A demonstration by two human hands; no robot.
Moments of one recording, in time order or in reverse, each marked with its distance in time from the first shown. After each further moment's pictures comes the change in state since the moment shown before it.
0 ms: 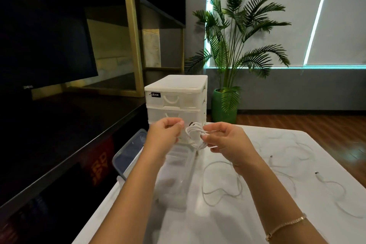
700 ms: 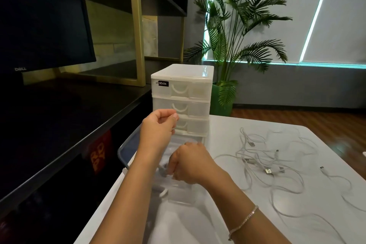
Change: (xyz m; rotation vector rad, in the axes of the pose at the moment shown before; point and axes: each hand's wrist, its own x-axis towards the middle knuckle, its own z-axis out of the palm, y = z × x) left_hand 0.005 -0.015 -0.028 -0.108 0.069 0.101; right_hand 0.000 0.028 0.091 -1.173 -0.389 -0.363
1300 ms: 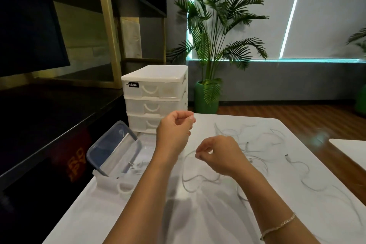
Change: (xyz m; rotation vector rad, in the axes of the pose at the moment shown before) left_hand -0.036 0.001 0.085 0.105 -0.111 0.026; right_hand -0.069 0.089 -0.029 0.295 0.190 0.361
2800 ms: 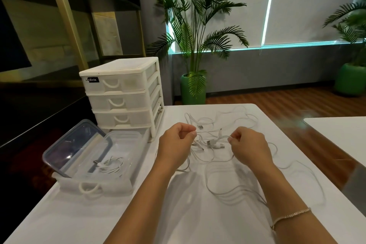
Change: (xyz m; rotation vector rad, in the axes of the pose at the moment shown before) left_hand -0.029 -0.039 0.064 0.222 -0.220 -0.062; right_hand -0.030 0.116 -0.026 0.078 0.326 0.410
